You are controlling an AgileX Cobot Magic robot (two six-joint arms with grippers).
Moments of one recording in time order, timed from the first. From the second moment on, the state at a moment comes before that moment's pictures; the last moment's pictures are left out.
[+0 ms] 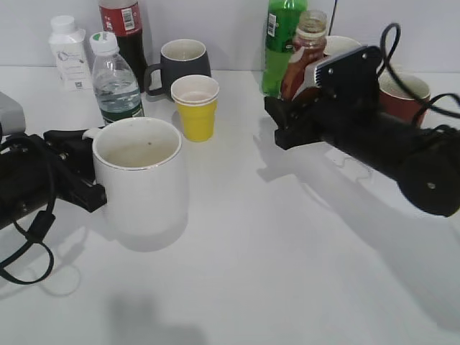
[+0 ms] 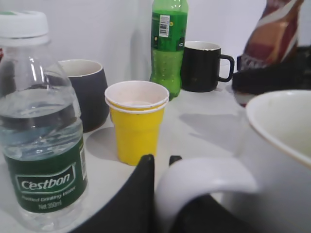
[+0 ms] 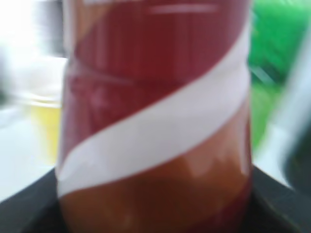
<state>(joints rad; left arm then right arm) -0.33 1.62 -0.32 0.41 -1.16 -0.17 0.44 1.89 -0.73 -0.15 -0.95 -0.01</state>
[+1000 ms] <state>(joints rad) -0.33 1.62 -0.32 0.44 -1.16 -0.17 0.66 1.78 -0.86 -0.35 -0.68 -0.02</state>
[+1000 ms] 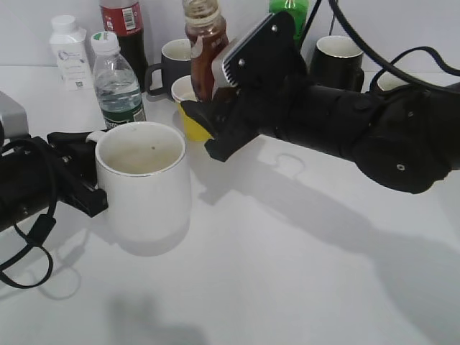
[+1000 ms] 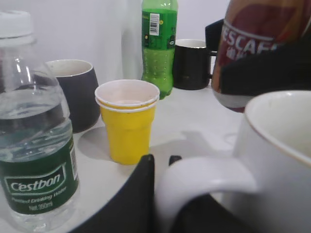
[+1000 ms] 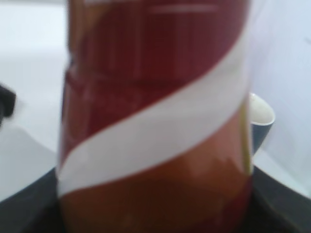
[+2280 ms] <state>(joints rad) -0.33 1.62 -0.32 0.52 -1.16 -0.17 0.66 1.79 -0.86 -0.35 -0.76 -0.91</state>
